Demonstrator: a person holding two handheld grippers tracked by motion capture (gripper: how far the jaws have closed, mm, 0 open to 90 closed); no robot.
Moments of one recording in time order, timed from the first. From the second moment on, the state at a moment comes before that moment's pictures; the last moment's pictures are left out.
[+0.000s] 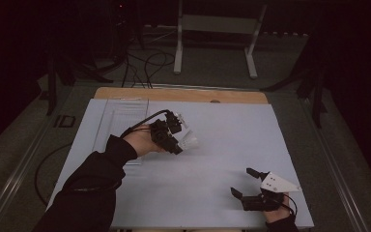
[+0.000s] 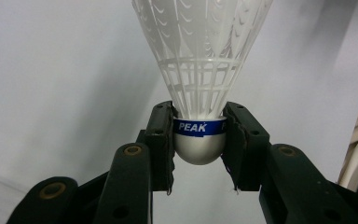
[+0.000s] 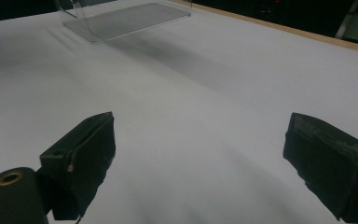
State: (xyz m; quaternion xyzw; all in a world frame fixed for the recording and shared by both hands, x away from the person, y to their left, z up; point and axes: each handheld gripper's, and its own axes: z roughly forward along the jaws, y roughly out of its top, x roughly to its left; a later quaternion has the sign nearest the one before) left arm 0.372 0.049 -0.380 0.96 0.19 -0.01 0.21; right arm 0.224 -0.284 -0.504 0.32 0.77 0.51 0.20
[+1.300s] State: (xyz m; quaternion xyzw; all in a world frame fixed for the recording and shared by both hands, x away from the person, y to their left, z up) left arm 0.376 0.101 -0.340 0.94 0.23 0.01 0.24; right arm 0.224 -0.283 -0.505 0.32 0.78 0.51 0.20
